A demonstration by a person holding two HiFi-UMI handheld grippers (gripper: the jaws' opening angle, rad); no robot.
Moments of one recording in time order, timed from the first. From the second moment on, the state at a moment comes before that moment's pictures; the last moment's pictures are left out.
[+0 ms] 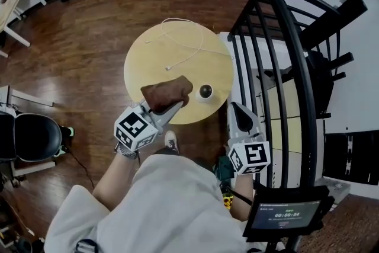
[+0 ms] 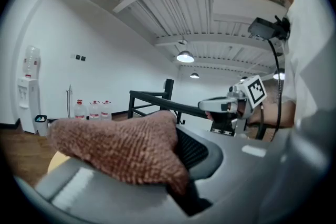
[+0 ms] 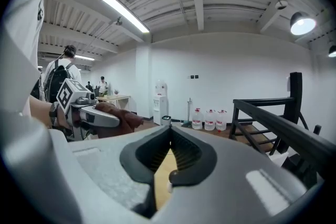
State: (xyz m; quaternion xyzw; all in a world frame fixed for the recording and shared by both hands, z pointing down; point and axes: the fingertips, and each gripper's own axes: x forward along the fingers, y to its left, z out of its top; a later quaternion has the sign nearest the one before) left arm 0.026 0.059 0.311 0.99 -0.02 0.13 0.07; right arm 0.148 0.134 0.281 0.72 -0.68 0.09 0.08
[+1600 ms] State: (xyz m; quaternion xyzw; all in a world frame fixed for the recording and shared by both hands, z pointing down) left arm 0.130 0.062 0.414 0.96 0.03 0.18 0.20; right arm 0.109 0.073 0.548 0.44 -0.81 0.17 0.34
